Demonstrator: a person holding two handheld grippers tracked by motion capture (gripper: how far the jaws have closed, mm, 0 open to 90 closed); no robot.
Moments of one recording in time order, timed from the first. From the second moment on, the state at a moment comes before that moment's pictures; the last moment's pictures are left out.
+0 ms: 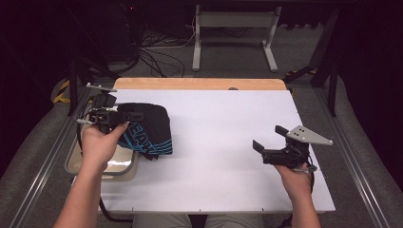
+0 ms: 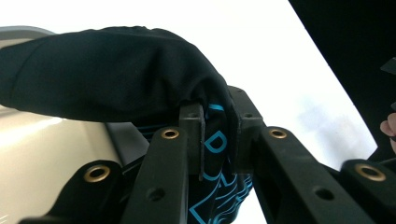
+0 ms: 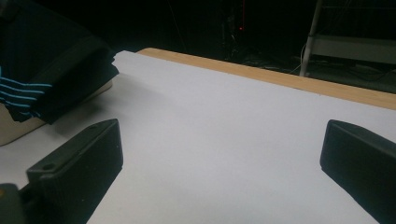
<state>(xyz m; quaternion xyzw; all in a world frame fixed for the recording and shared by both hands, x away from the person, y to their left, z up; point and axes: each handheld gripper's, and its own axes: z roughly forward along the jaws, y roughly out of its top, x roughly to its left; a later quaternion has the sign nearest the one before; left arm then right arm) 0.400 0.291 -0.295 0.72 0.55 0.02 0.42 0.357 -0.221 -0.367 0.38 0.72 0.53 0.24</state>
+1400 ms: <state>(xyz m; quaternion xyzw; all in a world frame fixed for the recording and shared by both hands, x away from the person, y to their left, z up) 0.401 0.399 -0.368 0.72 0.64 0.06 0.25 0.360 -0.210 -0.375 0.38 0.73 0.52 0.24</state>
